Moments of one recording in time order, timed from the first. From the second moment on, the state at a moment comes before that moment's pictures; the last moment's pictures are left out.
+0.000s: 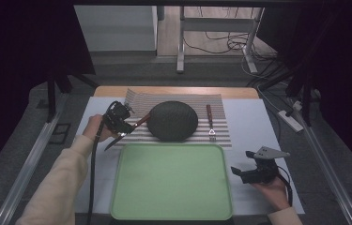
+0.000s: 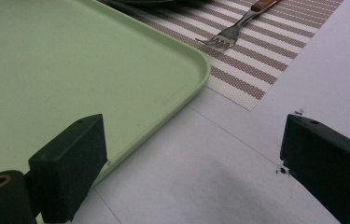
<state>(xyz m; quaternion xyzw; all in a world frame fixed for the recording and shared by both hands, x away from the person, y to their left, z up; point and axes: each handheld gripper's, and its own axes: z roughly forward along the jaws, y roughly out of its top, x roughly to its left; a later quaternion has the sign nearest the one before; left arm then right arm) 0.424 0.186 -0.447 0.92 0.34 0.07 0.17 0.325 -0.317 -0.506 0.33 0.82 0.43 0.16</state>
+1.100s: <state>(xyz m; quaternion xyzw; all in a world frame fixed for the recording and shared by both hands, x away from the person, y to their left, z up) 0.320 0.125 -0.489 0.95 0.26 0.01 0.19 0.325 -0.314 -0.507 0.33 0.82 0.43 0.16</state>
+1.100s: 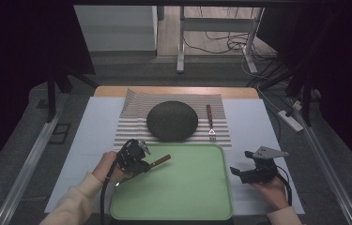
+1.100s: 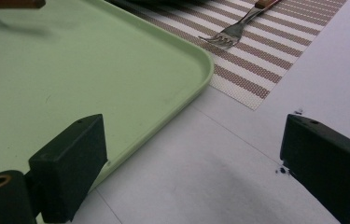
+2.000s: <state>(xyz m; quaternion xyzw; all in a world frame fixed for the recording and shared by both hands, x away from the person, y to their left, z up) 0.308 0.080 -0.493 0.94 0.20 0.00 0.27 0.324 -0.315 -0.507 0.33 0.82 0.43 0.16</state>
